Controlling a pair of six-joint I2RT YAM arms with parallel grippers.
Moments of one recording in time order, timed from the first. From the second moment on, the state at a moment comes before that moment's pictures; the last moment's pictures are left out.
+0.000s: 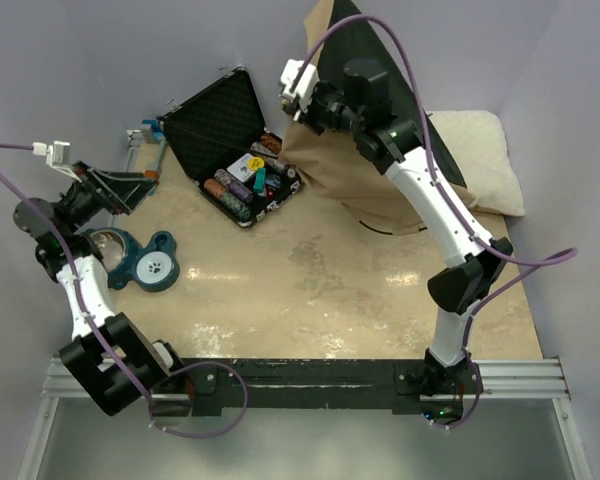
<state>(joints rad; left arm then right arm) 0.68 1.17 0.85 0.64 1.32 -0.87 0.59 1.88 2.19 -0.51 -0.35 -0.64</state>
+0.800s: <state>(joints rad) 0.29 1.11 1.03 1.27 1.09 -1.43 0.54 1.75 2.04 -0.45 -0.53 -0.33</state>
